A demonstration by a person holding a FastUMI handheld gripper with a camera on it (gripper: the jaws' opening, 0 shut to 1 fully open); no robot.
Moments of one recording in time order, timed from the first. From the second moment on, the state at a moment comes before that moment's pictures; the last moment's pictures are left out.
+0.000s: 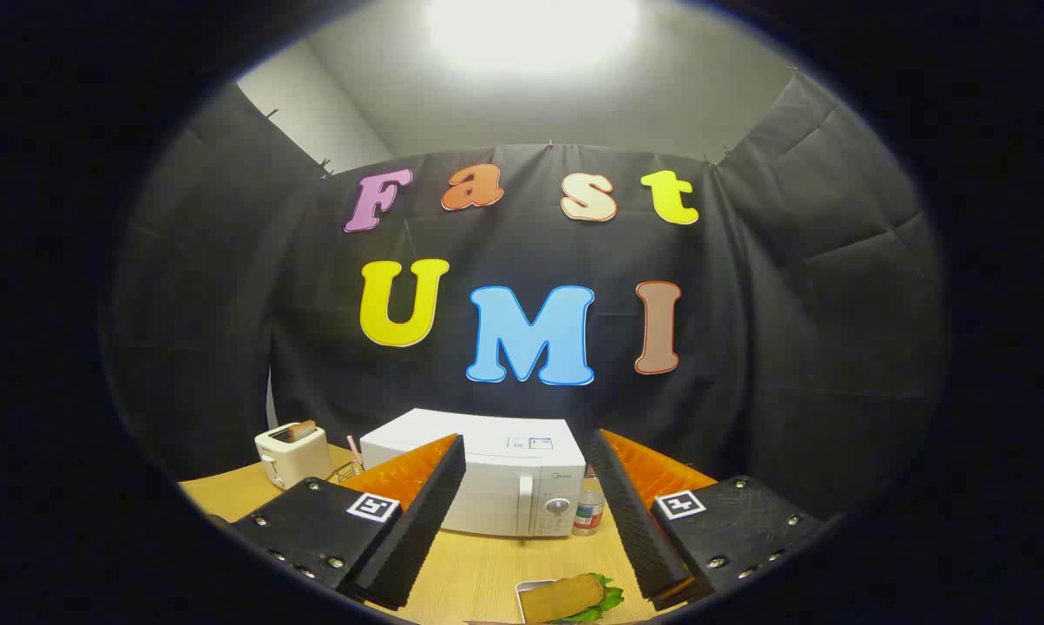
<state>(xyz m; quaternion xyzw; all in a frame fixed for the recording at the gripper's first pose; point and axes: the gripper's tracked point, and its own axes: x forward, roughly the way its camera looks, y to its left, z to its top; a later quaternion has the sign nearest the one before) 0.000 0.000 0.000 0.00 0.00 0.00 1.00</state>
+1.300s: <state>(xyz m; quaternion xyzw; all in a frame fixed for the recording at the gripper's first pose) 0.023 0.025 0.011 0.01 0.00 0.00 1.00</state>
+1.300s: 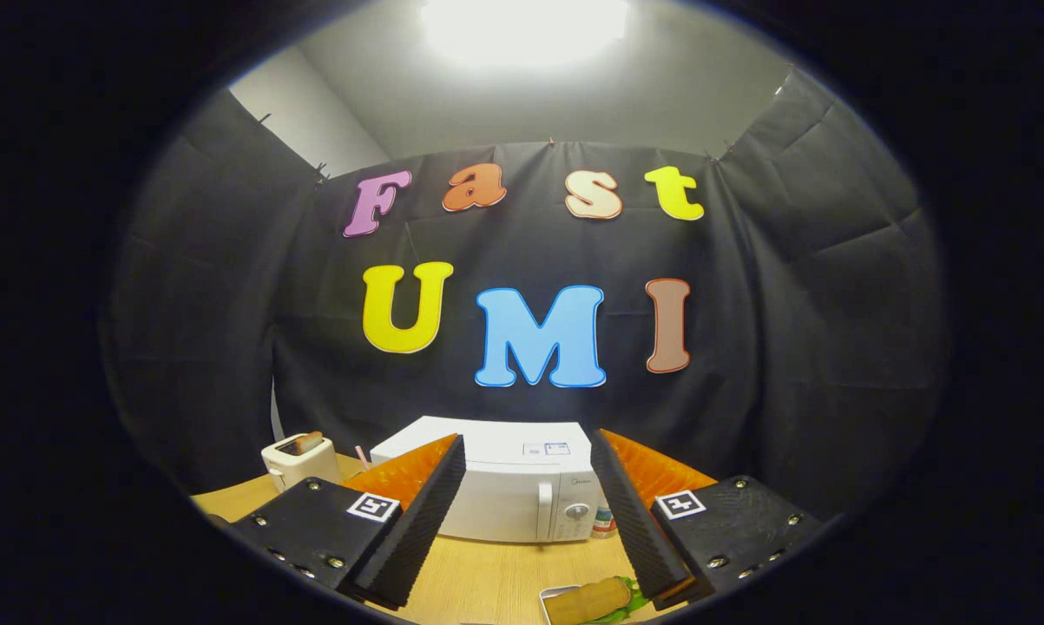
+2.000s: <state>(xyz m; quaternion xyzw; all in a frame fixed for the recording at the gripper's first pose) 0.125 0.029 -0.060 0.00 0.00 -0.02 1.00</state>
